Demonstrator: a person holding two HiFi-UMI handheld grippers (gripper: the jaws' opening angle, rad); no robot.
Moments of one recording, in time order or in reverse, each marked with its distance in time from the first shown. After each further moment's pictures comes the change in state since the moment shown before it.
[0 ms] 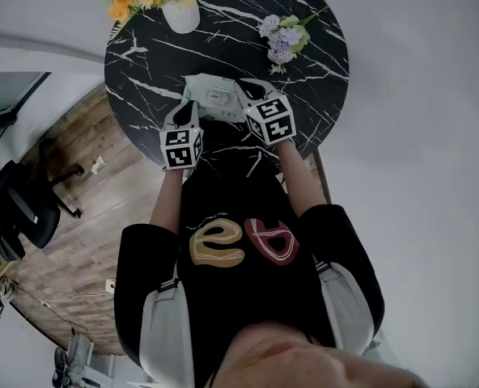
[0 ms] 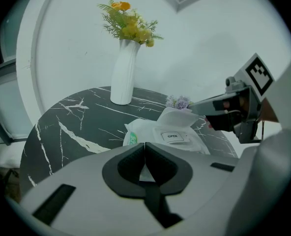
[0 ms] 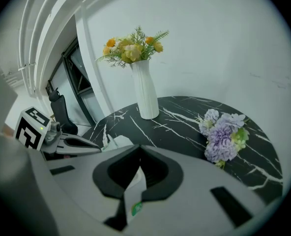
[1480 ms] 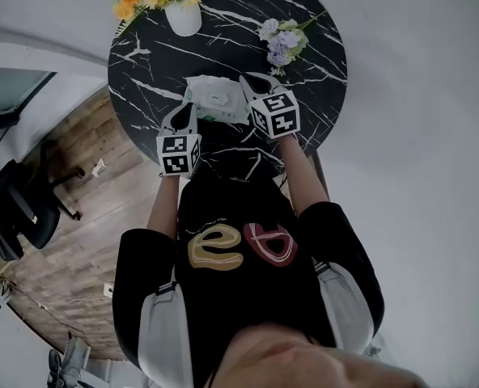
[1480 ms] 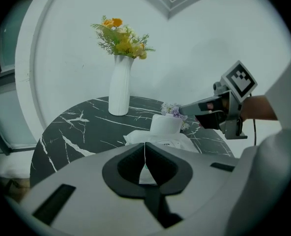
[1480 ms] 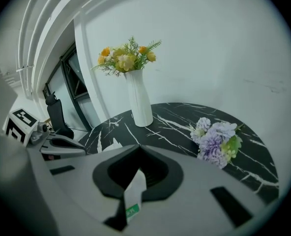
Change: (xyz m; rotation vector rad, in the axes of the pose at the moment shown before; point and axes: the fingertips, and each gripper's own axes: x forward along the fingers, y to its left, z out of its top) left arm -0.027 -0.007 0.021 0.062 -0.070 -0.016; right arm -0.010 -0.018 0.020 0.012 -0.060 -0.041
